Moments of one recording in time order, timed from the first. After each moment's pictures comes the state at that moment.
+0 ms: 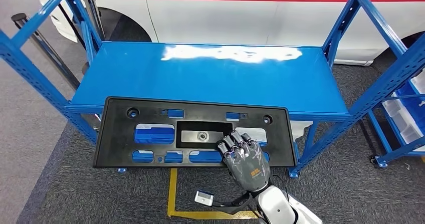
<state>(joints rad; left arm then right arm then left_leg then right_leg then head) -0.11 -0.23 0.85 -0.21 -1.31 0.28 -0.35 -0.29 -0.21 0.81 -1.58 1.49 -0.59 0.22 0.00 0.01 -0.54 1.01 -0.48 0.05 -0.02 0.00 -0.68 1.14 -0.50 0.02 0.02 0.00</state>
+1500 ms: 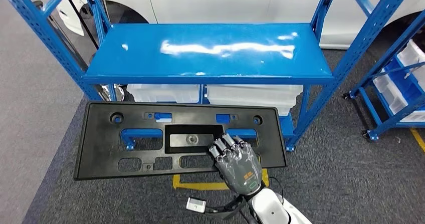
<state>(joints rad) -0.11 -0.23 0.85 -0.21 -1.31 0.30 -0.35 -0.24 -0.11 0.73 -1.57 1.47 -0.62 0.07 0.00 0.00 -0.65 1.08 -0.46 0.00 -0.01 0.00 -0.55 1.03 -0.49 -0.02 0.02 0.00</state>
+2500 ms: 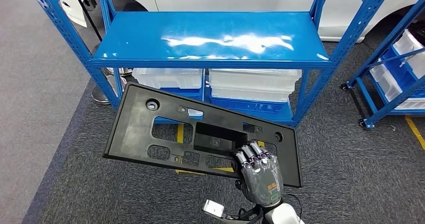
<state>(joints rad) -0.09 -0.23 0.86 -0.21 -1.29 0.31 -0.36 -0.03 -0.09 0.55 -1.67 1.36 -0.68 -0.01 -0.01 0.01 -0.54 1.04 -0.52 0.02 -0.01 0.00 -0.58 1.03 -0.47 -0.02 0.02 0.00</state>
